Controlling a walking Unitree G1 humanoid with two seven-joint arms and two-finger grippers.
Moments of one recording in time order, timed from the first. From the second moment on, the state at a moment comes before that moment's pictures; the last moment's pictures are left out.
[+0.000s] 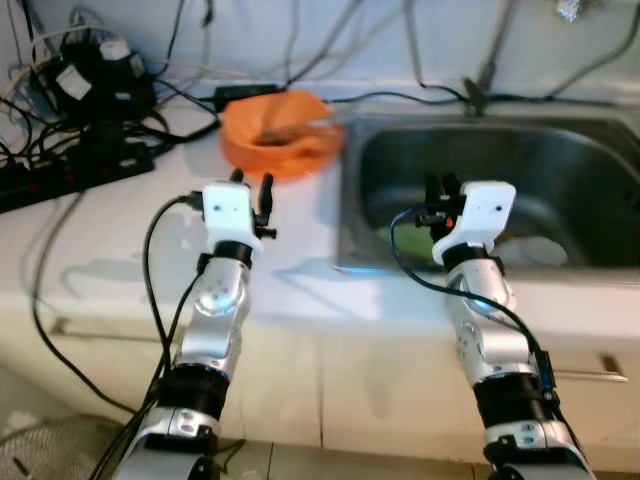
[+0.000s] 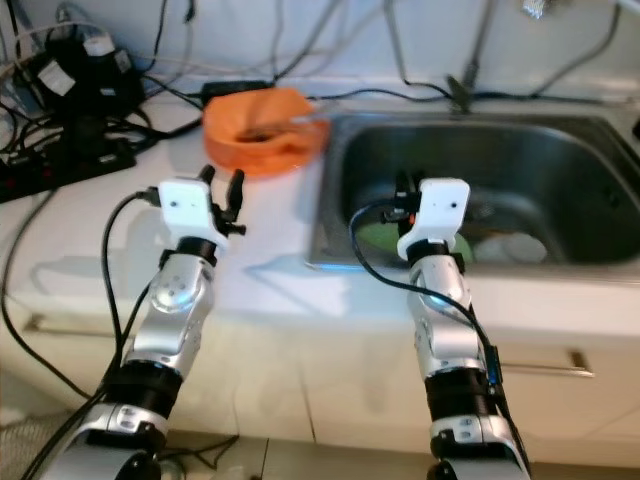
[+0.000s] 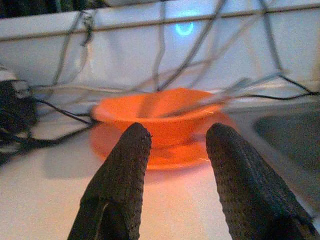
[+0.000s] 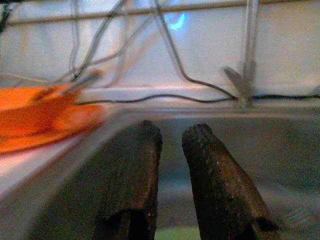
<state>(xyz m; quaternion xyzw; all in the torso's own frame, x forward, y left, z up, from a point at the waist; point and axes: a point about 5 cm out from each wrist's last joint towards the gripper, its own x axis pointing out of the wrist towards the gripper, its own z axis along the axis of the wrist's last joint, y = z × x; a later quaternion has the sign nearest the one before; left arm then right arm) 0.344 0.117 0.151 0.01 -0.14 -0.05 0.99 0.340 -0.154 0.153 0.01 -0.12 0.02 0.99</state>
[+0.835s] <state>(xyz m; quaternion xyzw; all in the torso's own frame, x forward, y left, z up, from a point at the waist) 0.344 0.124 0.153 0.00 -0.14 -0.03 0.99 0.340 -0.150 0.153 0.01 -0.12 0.03 0.99</state>
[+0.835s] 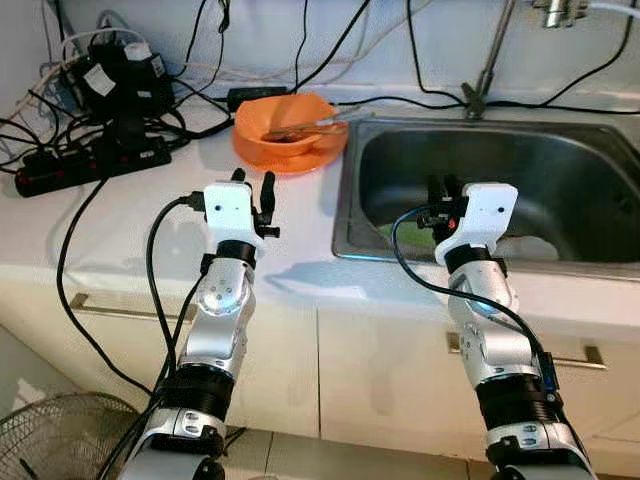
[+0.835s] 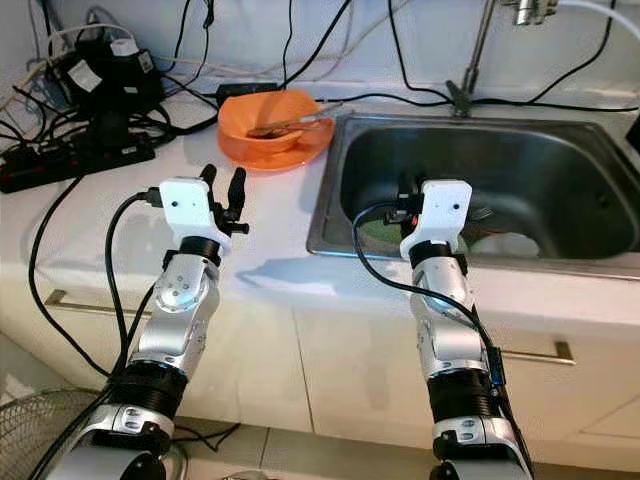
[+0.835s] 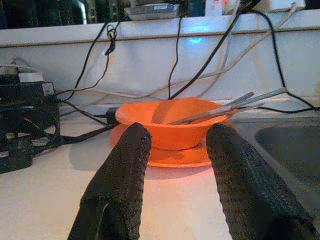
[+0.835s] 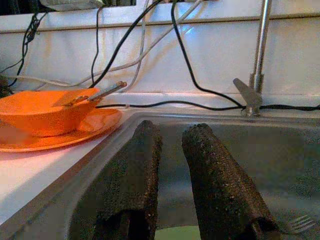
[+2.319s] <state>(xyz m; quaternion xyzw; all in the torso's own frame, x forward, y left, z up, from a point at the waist) 0.344 0.120 0.153 0.00 -0.14 -0.03 0.99 0.340 -0.147 0.151 0.01 -0.11 0.04 0.99</state>
